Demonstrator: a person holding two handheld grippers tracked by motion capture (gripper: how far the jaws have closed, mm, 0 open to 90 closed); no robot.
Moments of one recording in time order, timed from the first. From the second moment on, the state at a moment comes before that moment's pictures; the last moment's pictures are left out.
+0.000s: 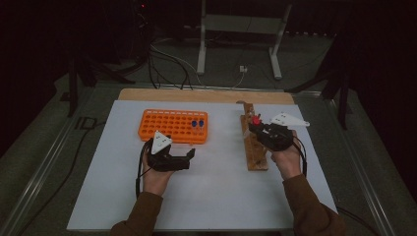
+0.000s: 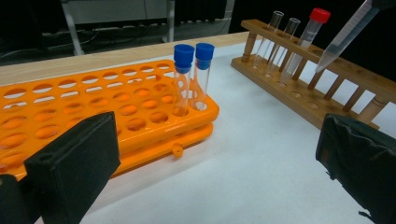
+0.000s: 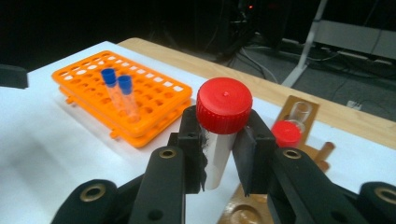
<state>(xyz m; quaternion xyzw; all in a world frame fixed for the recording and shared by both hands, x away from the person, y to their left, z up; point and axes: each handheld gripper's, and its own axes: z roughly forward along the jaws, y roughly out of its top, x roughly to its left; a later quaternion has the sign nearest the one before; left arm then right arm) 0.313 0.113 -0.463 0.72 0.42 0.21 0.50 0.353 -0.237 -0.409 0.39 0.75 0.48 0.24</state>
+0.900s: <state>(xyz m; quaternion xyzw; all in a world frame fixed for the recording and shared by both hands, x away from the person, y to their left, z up) 0.316 0.028 -0.458 0.77 0.34 0.21 0.50 0.337 -0.190 -0.424 0.35 0.79 0.48 0.17</state>
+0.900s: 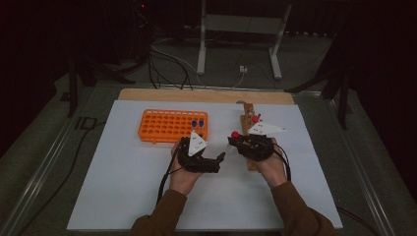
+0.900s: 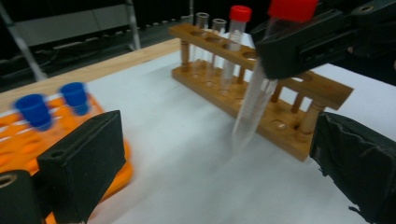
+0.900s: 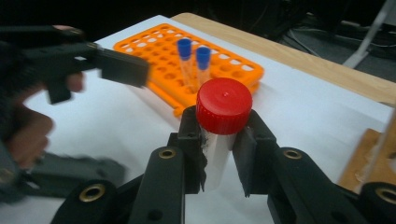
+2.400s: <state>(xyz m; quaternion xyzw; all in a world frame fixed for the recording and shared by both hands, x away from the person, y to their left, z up) 0.325 0.032 -0.455 0.77 0.33 0.20 0.50 0.329 -0.204 -0.431 0.38 0.75 0.50 0.19</state>
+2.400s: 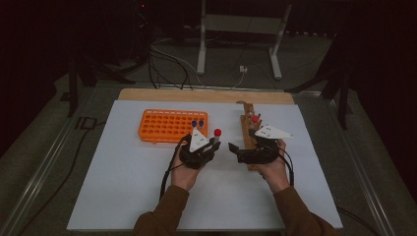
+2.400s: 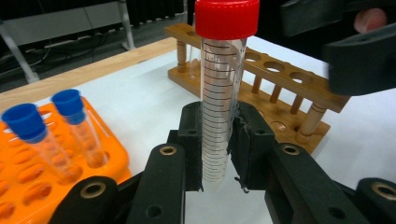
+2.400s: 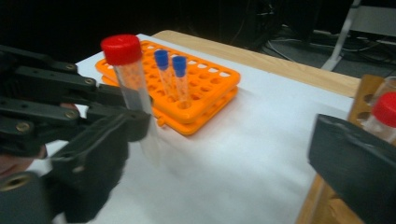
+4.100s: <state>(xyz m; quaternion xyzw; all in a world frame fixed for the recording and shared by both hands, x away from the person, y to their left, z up) 0.378 0.095 -0.460 0.72 0.43 0.28 0.47 0.320 -0.227 -0.436 0.40 0.75 0.49 0.22</state>
